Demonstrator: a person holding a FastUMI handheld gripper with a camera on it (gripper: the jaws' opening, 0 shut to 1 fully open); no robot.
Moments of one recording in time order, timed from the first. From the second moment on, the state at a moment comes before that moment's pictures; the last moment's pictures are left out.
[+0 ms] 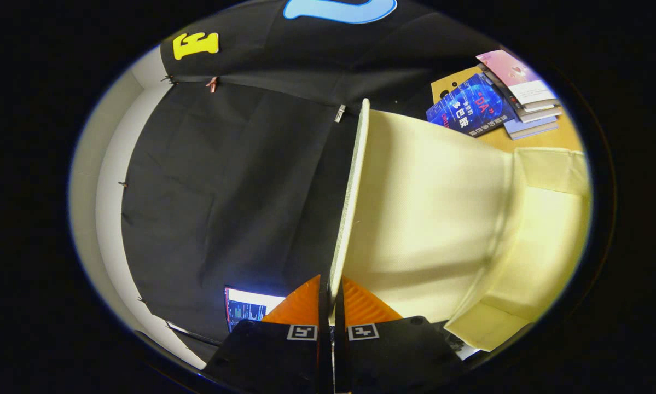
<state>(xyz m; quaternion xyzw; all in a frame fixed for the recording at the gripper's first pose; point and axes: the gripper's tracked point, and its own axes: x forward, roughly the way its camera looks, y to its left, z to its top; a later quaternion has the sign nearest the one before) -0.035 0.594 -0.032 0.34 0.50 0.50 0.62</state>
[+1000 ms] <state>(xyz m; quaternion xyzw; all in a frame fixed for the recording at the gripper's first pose) 0.016 0.482 -0.074 0.21 0.35 0.43 0.80</state>
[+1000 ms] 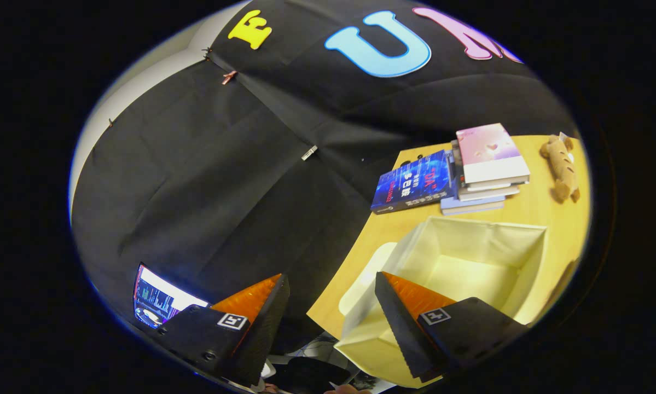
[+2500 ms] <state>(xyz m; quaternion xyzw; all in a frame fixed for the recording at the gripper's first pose) 0.064 0.078 -0.347 0.07 0.45 0.05 0.89</state>
